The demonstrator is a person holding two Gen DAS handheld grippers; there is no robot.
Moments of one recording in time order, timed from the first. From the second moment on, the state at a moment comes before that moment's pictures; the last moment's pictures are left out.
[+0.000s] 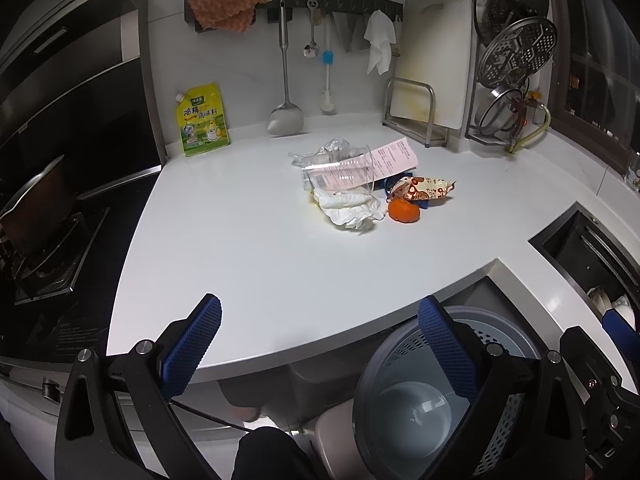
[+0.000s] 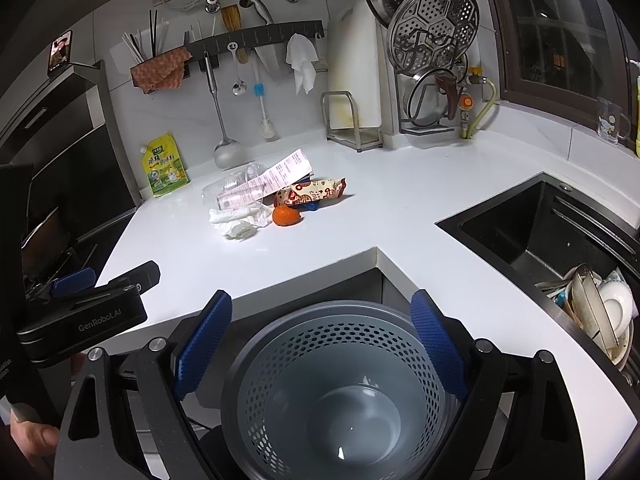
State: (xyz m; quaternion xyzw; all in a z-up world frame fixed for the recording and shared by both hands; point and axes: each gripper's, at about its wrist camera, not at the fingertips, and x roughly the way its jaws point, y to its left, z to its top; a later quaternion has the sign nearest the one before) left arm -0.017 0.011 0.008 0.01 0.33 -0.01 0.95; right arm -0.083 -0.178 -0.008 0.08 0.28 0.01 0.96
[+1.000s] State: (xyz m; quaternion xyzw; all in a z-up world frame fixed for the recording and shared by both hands) left arm -0.020 0.020 0.014 0.01 0.32 -0.01 0.95; right arm -0.087 -0.175 -0.001 0.08 0.27 0.02 0.96
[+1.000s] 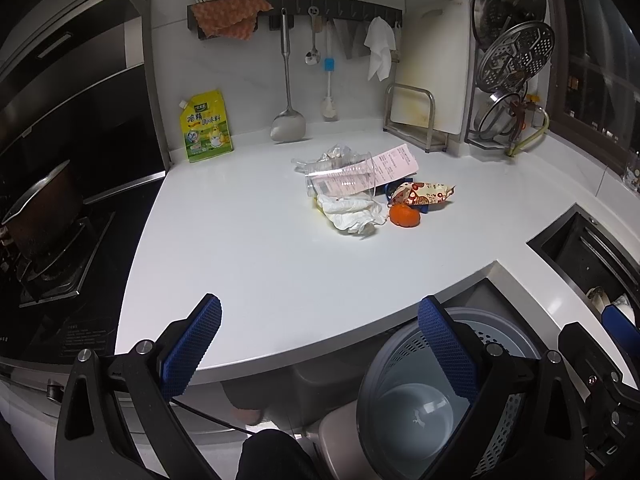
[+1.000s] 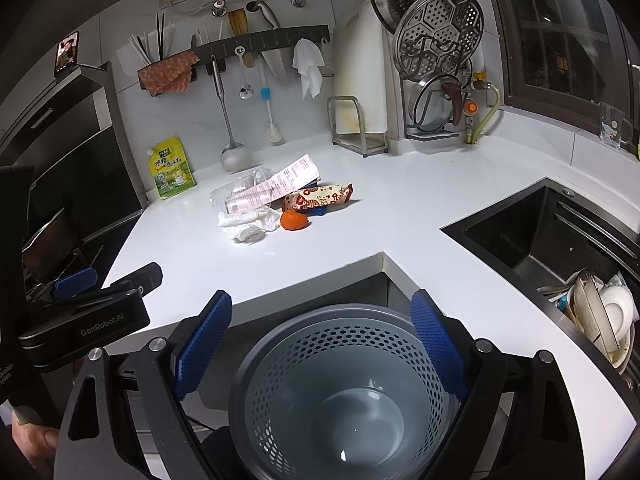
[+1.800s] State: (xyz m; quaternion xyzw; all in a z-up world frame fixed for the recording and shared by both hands) left arm -0.031 0.015 0.017 0.01 0.31 -0.01 0.95; right arm -0.092 -0.173 0.003 0.07 0.27 0.02 0.96
